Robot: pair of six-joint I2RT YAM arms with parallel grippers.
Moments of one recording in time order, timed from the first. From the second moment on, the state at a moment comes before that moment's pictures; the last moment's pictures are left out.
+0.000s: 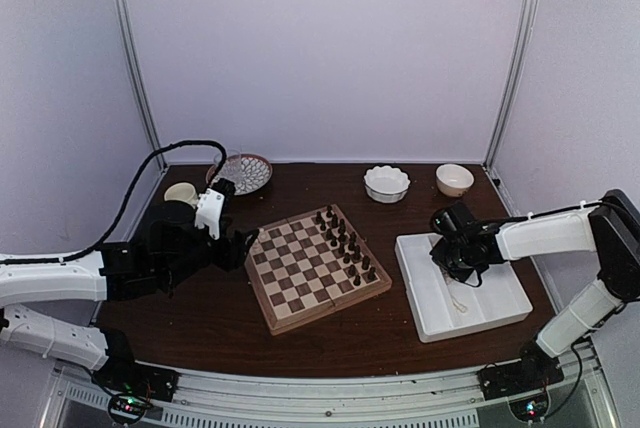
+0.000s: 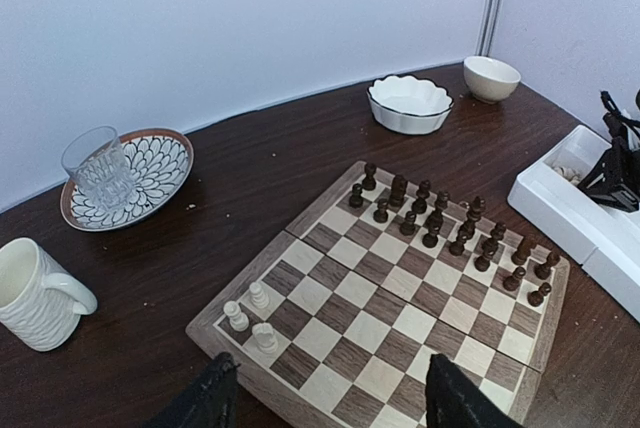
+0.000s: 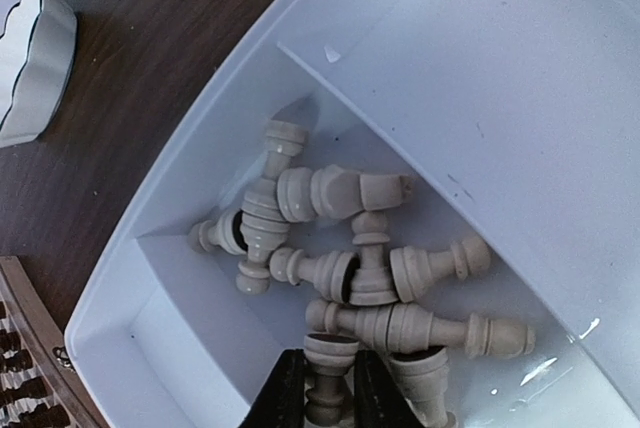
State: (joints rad) left arm -0.94 1.04 0.59 0.09 -0.39 -0.16; right arm 0.55 1.50 0.69 -0.23 0.32 1.26
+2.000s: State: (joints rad) left arm -1.09 1.37 0.44 0.67 0.23 0.53; right arm 0.92 1.57 0.88 0.13 -0.65 0.26
